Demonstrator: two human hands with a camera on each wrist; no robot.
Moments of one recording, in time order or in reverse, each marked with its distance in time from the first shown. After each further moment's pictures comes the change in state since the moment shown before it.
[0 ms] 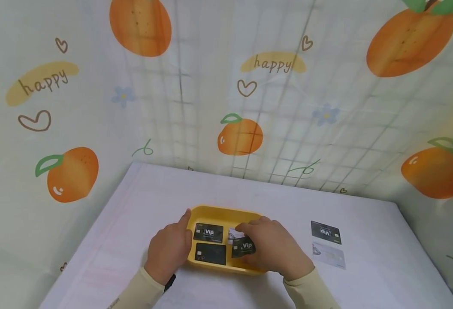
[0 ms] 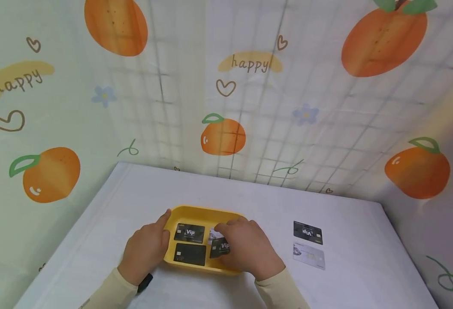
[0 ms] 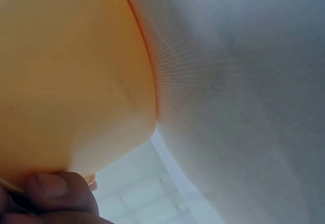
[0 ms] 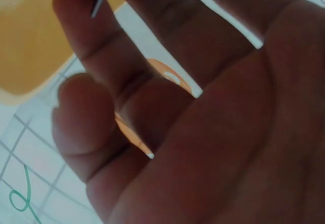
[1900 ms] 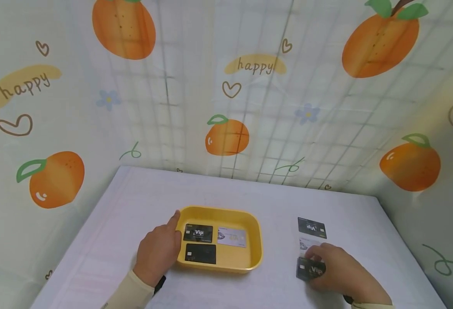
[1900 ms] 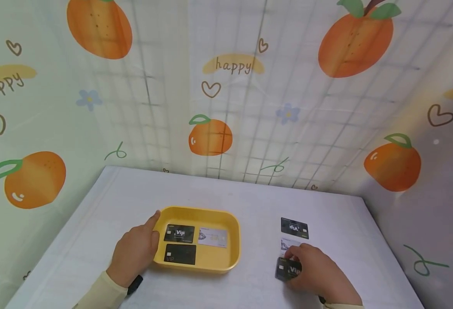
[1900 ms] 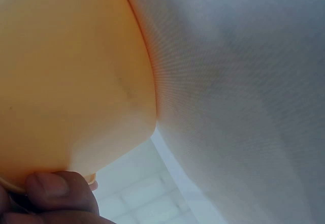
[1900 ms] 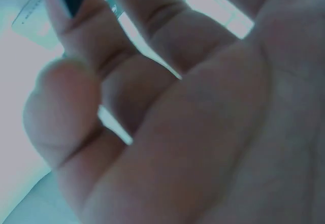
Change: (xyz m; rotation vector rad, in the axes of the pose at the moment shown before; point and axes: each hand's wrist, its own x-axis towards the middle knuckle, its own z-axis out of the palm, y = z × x) left_hand -0.003 0.003 0.000 0.005 0.007 0.019; right_hand -0.131 0.142 0.017 0.271 -0.261 0.601
